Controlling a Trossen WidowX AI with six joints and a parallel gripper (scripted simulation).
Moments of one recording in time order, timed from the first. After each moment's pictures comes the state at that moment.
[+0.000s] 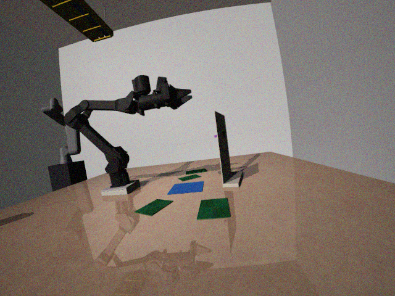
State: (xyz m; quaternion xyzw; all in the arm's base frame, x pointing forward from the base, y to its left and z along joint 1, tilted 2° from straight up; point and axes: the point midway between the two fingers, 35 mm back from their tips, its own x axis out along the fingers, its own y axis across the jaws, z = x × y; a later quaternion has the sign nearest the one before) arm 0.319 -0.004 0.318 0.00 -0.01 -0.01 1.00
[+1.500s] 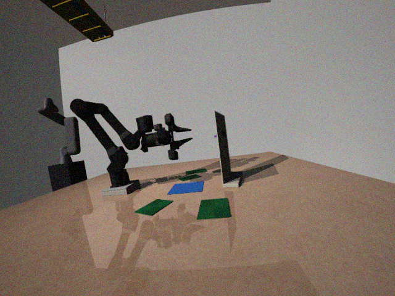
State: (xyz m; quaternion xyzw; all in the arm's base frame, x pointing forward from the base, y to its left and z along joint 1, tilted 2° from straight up) arm 0.296 0.024 0.164 0.64 -0.03 -0.03 0.77
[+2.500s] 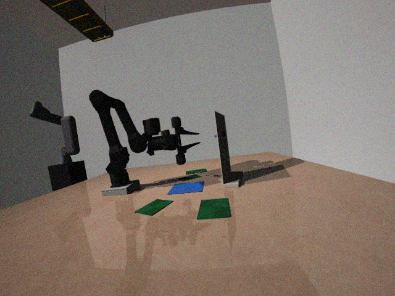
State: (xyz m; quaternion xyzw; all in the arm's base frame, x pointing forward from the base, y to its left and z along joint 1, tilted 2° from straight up) arm 0.325 0.006 0.143 0.70 -0.03 -0.05 0.71
